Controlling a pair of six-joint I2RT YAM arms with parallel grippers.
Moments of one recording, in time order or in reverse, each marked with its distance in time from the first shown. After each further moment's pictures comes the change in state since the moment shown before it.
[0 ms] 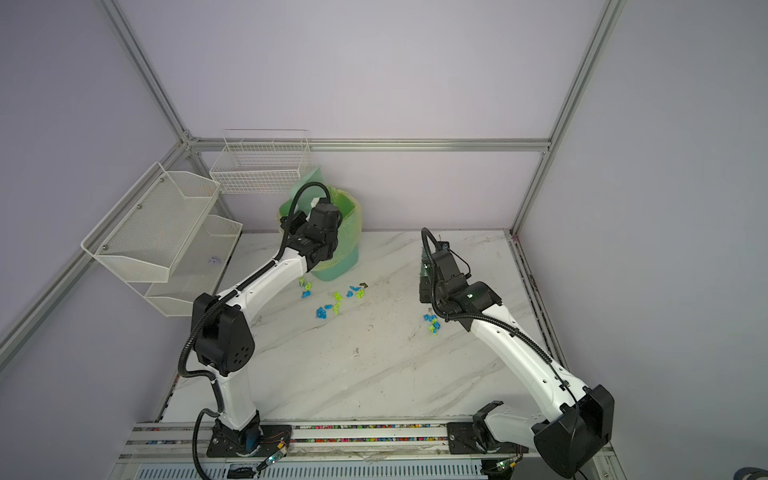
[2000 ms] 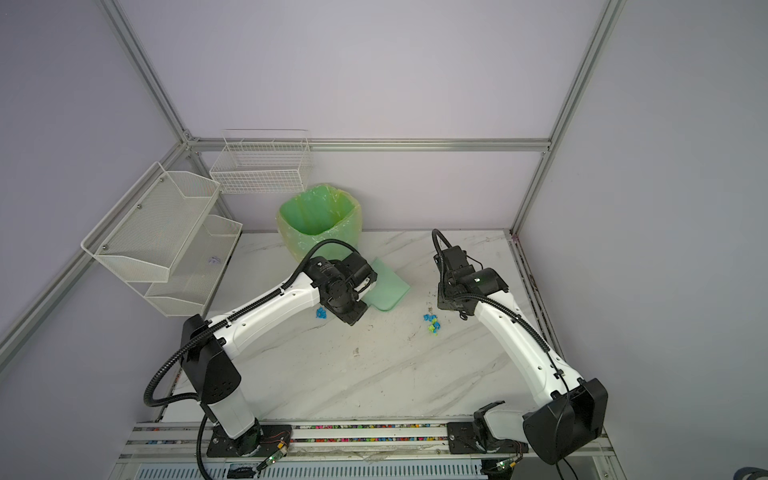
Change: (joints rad) left arm -0.308 -0.158 -0.158 -0.833 1.222 -0.869; right arm -0.125 0.068 0.097 -0.359 -0.016 0.031
